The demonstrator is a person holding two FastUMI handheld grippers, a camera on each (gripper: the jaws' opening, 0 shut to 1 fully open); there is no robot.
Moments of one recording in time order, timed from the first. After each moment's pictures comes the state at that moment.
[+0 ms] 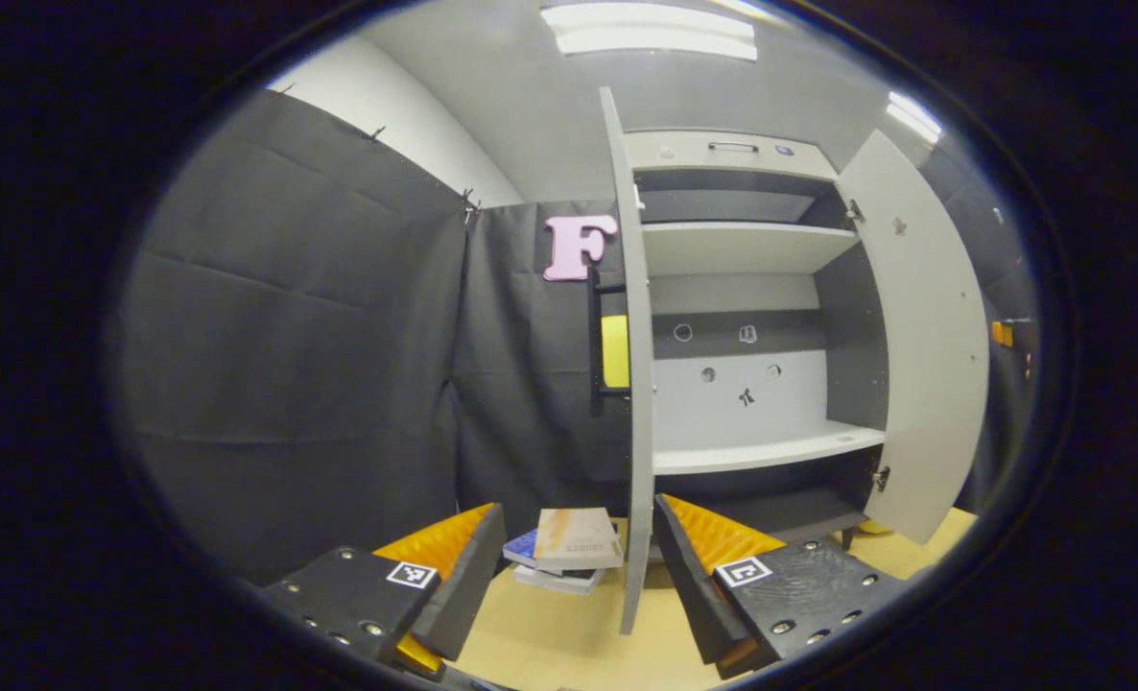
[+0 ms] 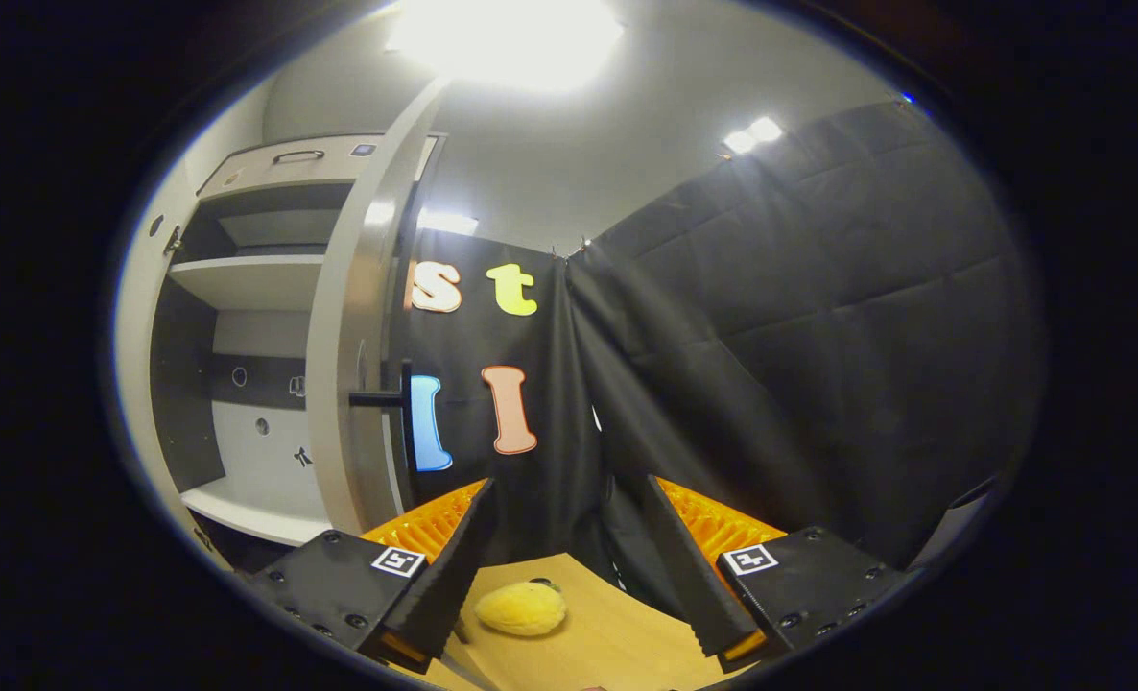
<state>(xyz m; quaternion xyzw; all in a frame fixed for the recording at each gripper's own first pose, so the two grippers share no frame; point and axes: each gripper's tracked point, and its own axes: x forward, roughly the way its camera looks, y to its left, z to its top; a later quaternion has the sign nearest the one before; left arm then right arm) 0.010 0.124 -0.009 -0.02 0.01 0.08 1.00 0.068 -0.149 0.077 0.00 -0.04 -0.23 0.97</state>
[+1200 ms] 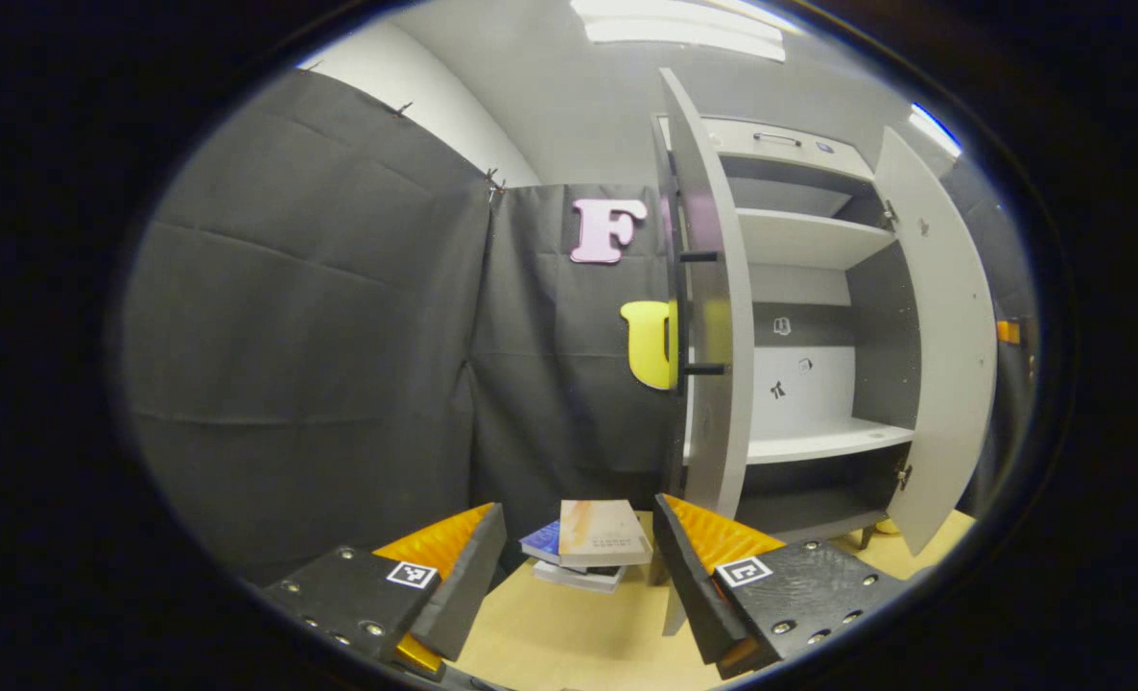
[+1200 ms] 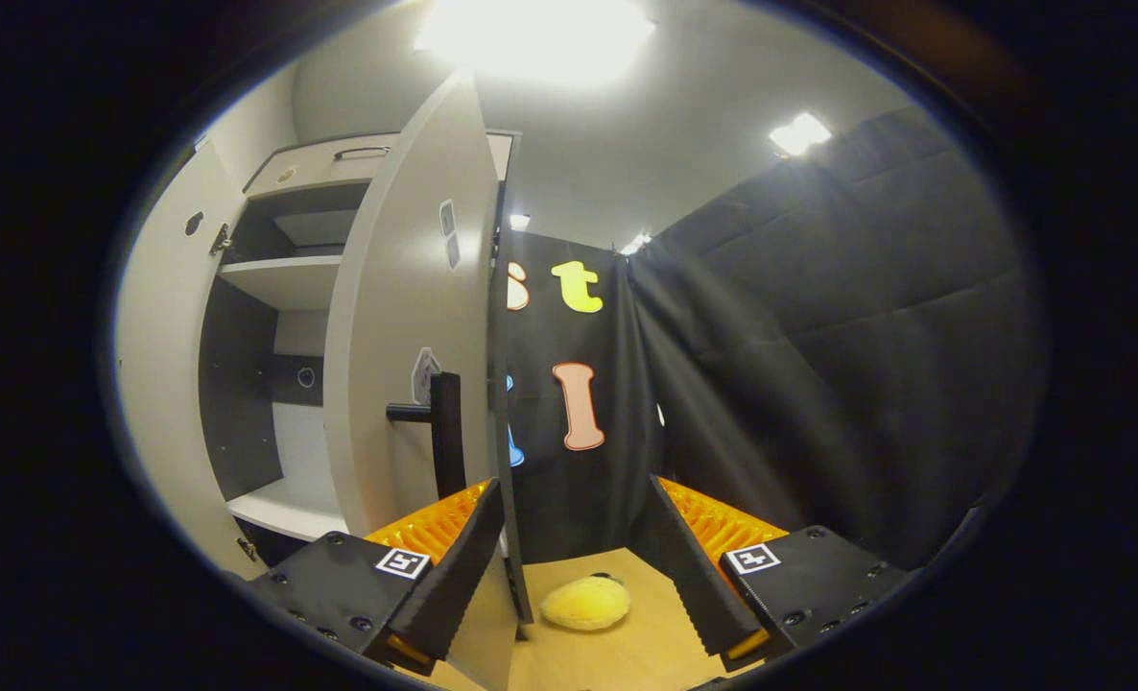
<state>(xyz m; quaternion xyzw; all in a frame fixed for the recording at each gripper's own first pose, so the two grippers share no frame) 0.036 0.175 -0.038 -0.05 0.03 0.08 1.00 0.082 -0.041 0.083 -0.01 -0.03 -0.14 0.99</state>
